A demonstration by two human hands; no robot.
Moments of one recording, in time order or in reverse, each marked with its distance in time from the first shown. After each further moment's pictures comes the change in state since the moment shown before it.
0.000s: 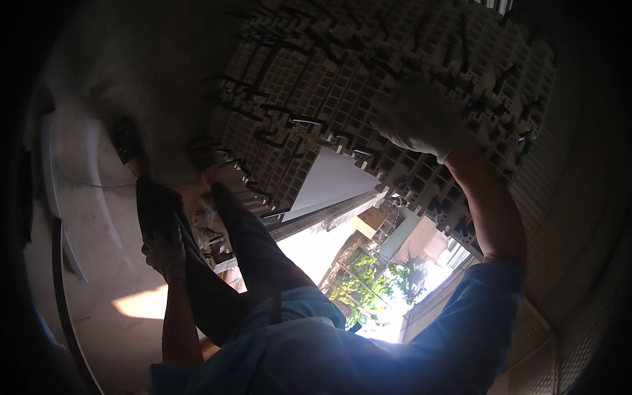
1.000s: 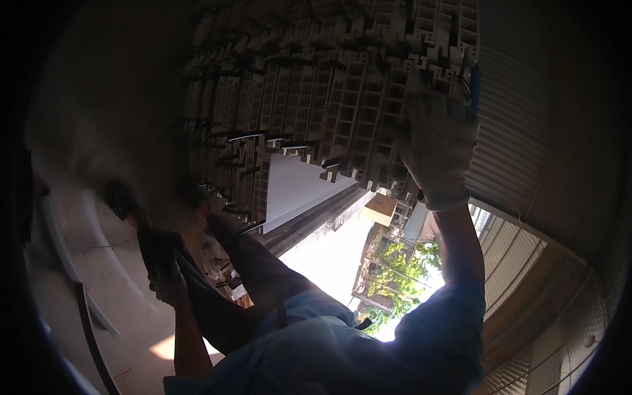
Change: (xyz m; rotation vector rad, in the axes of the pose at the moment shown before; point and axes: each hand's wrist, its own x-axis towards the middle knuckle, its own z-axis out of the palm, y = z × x) left_hand -0.002 0.012 -0.008 0.117 -0.015 0.003; right_hand -0.138 -0.028 -0.013 -0.273 0.246 0.725
